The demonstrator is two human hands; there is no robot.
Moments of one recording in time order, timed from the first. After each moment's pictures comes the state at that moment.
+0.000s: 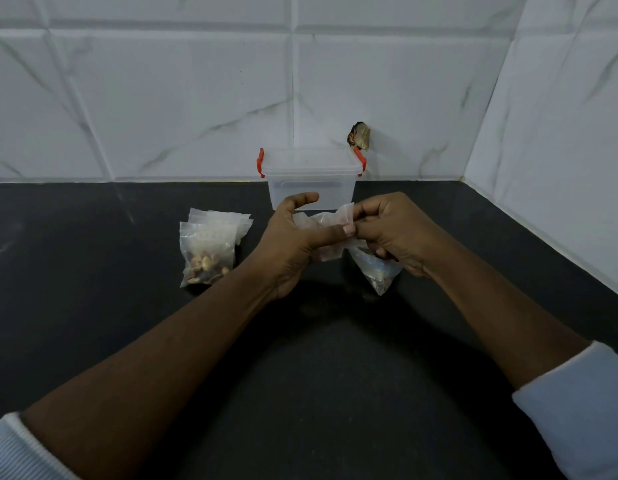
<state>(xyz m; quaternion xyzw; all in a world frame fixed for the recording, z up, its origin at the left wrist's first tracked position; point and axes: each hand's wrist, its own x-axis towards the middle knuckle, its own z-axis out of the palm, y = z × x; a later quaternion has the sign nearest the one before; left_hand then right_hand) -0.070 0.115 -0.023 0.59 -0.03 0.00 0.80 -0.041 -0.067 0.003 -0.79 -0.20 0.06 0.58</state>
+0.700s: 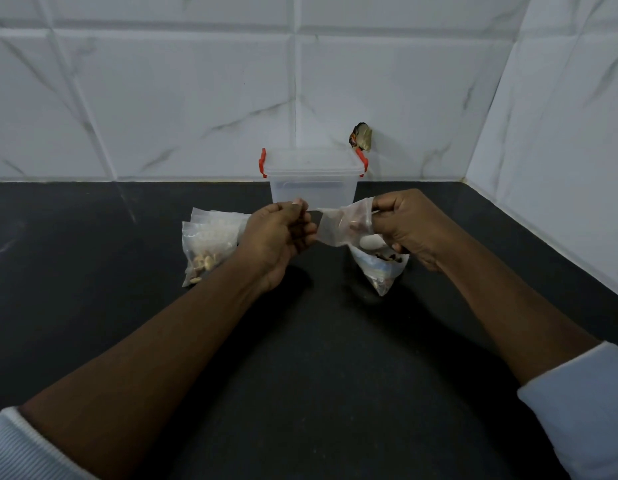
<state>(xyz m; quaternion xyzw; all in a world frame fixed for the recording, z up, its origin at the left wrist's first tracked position) -0.063 0.131 -0.015 0.57 0.08 0.04 0.81 -0.037 -0.081 0.010 -0.82 -0.19 0.03 0.55</state>
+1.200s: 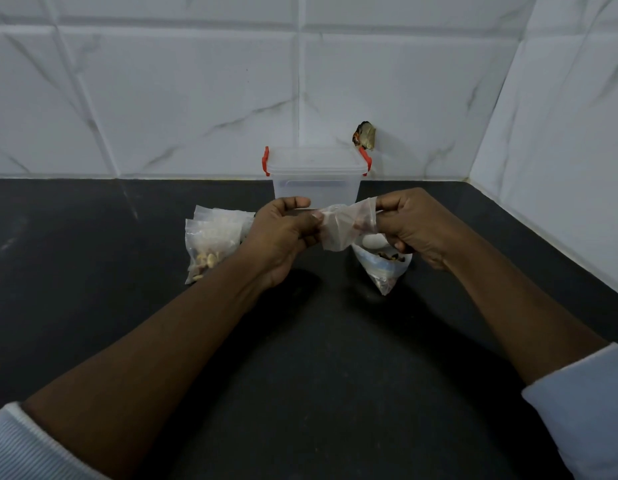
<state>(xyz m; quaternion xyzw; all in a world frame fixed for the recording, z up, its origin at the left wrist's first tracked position) -0.061 0.129 -0.017 0.57 0.06 0.05 0.82 -0.040 -0.084 0.014 -0.81 -0.21 0.06 0.54</state>
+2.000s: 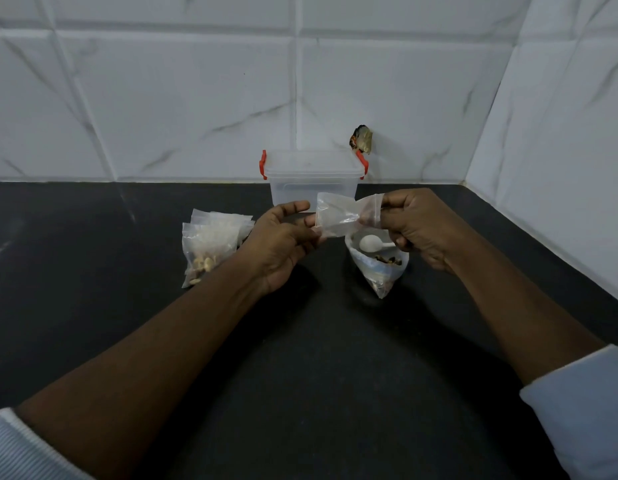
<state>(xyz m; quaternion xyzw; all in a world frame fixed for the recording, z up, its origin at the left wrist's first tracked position) -0.067 0.125 -0.013 0.51 0.08 0.01 0.86 -0.027 -0.091 0.010 -0.79 -0.16 0.03 0.60</state>
